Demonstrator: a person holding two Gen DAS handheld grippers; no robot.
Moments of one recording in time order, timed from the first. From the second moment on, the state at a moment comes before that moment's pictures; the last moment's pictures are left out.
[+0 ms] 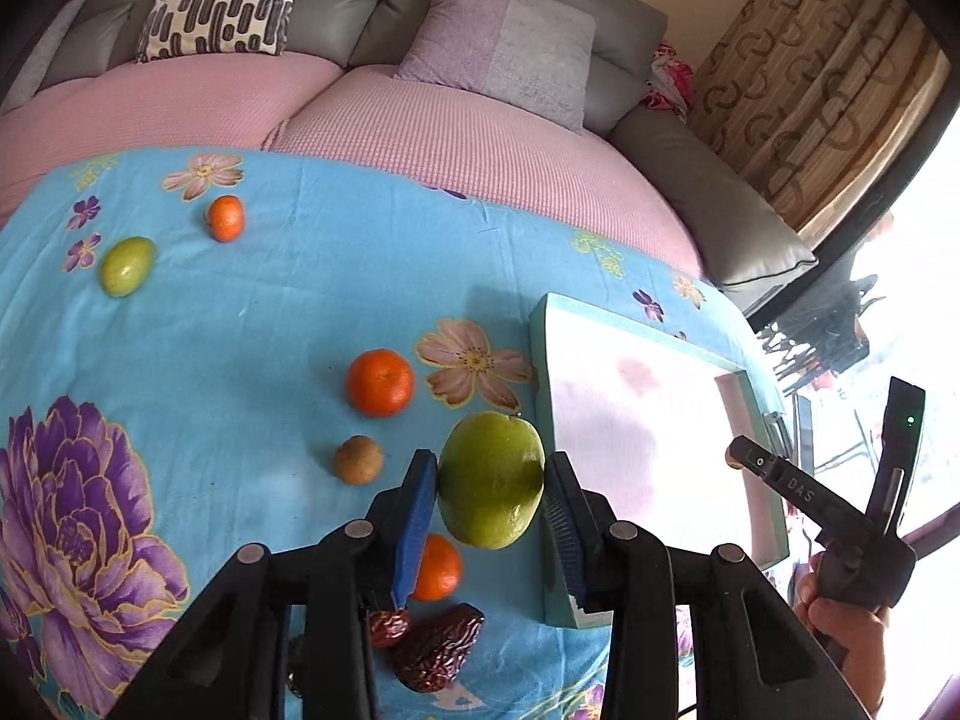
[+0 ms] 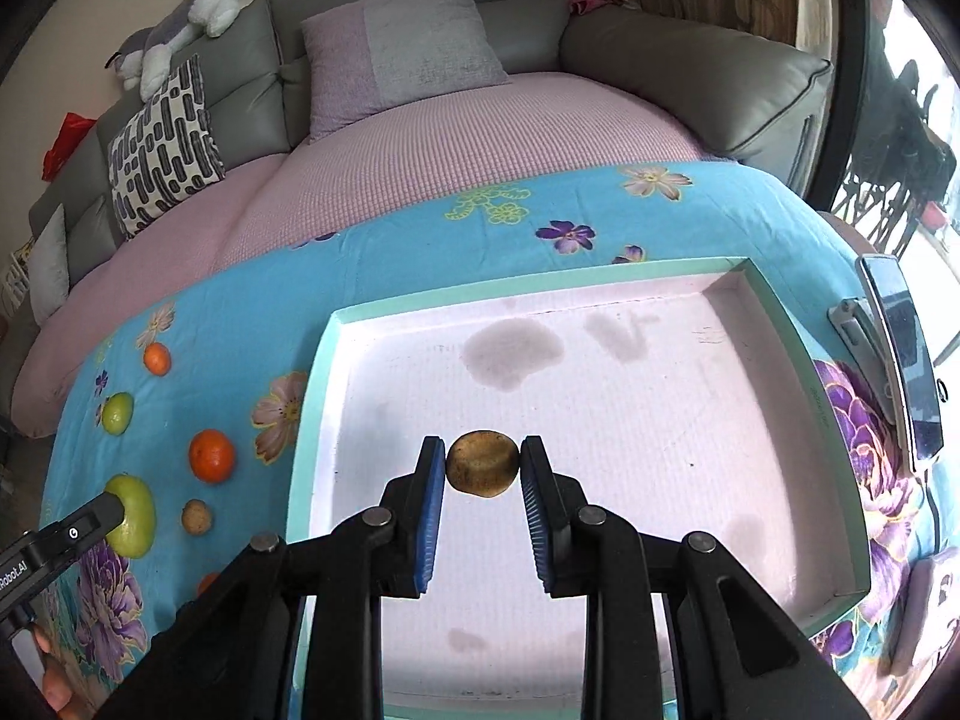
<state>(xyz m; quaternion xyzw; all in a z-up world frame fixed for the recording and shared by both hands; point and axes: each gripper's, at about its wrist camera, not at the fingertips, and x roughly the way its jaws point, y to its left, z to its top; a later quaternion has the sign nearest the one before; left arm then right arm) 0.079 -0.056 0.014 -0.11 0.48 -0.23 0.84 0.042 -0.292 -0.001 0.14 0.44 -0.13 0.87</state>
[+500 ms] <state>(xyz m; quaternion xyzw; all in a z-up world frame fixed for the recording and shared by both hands) 0.043 -0.155 -0.010 0.01 0.48 -0.33 0.81 0.012 -0.353 -0.010 0.18 0.45 -0.22 0.85</state>
